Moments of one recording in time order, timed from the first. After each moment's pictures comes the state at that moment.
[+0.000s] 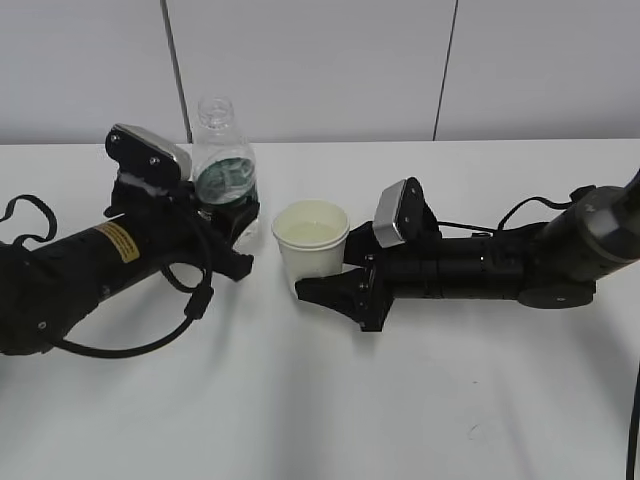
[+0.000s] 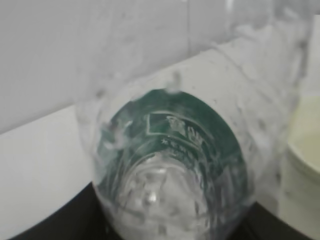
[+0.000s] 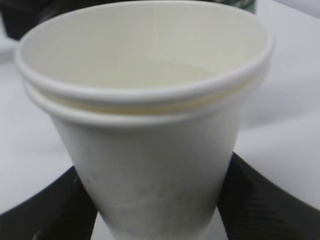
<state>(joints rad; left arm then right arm) -0.40 1.97 -0.74 0.27 -0.95 0.01 0.21 2.26 -1.09 -1.18 -1.06 0.43</state>
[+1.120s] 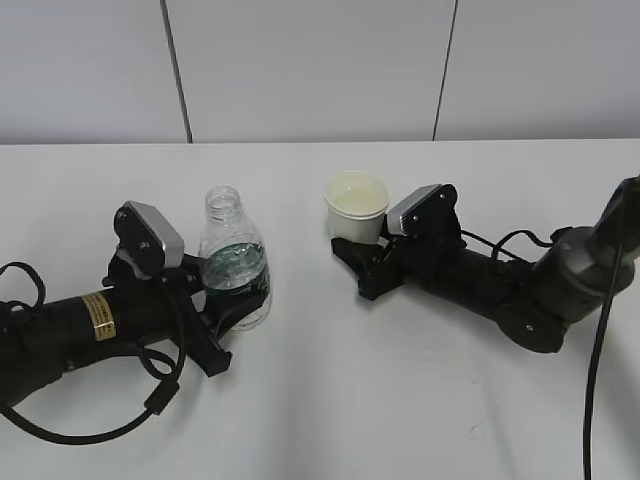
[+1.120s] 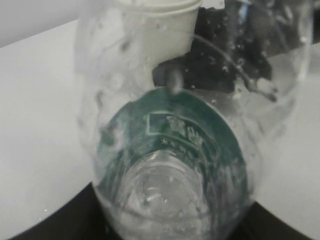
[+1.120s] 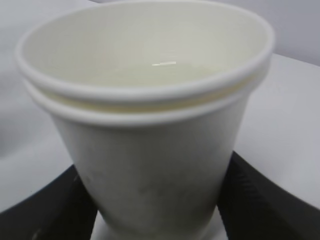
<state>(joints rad) -0.30 2.09 -0.63 0.66 -1.13 -0.05 0.21 2.39 -1.09 -0.57 -1.07 0.10</state>
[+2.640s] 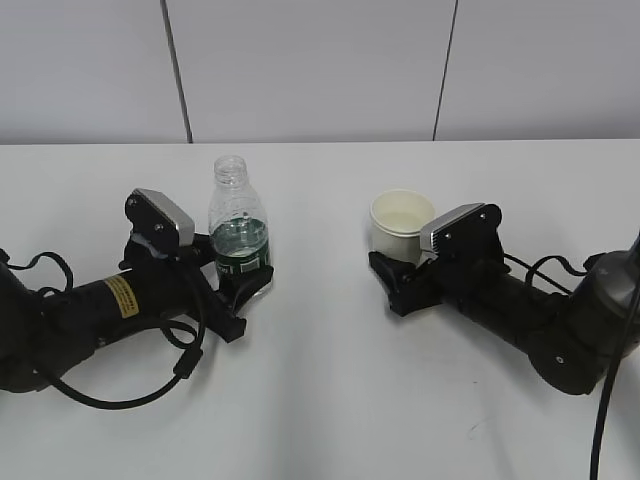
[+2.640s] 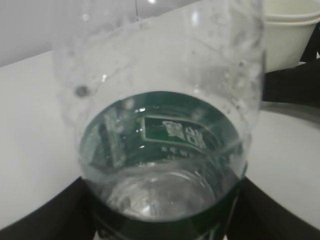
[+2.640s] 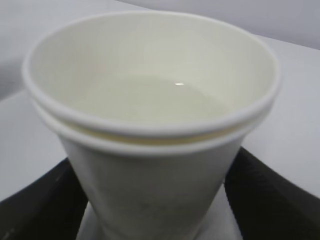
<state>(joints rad) -0.30 2.19 -0.75 0.57 -1.15 -0.05 0.21 2.31 -0.85 -0.31 -1.13 -0.05</state>
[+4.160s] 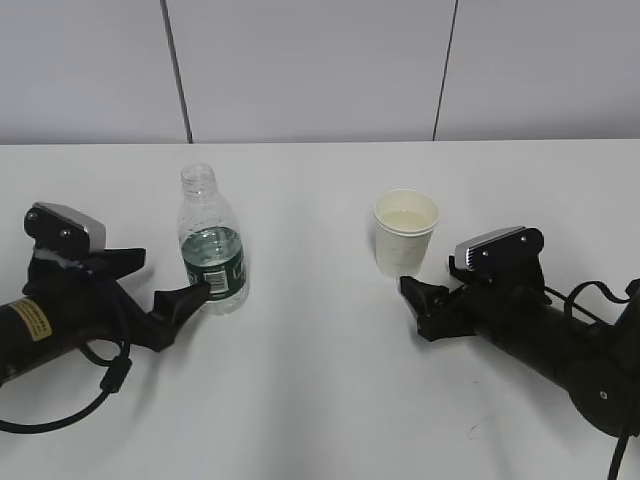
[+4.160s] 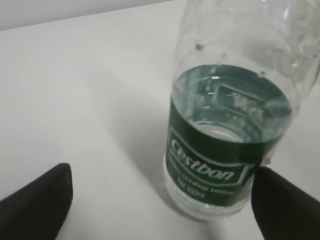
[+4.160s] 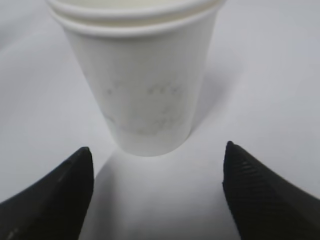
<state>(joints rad) -0.19 2.03 -0.49 0.47 -1.14 -0.10 0.21 2.22 -0.65 -0.22 -1.14 0.00</state>
